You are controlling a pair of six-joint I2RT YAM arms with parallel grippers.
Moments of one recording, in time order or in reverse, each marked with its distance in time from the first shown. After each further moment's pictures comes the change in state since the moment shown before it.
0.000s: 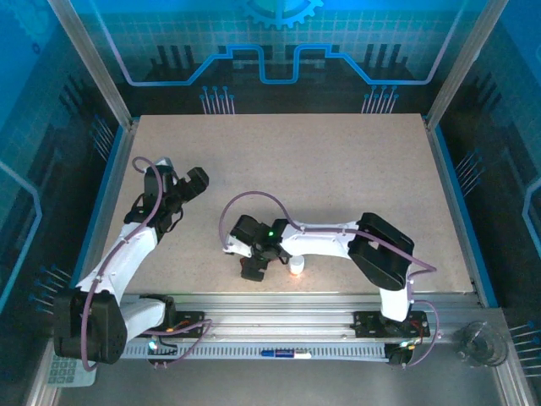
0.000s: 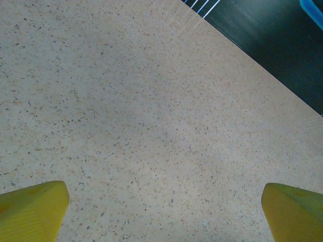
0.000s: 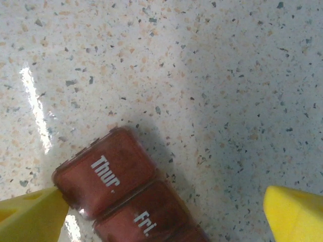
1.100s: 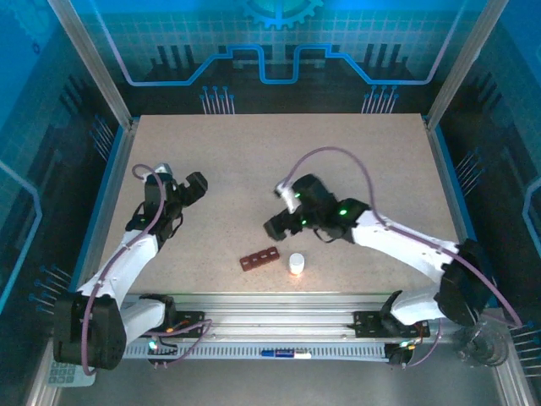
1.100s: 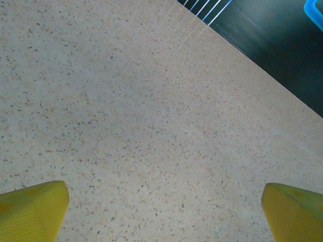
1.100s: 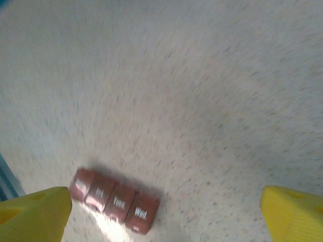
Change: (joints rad) left arm 0.000 -0.035 -0.089 0.083 -0.030 0.003; right arm -0.248 -0.496 -0.208 0.054 -0.094 0.401
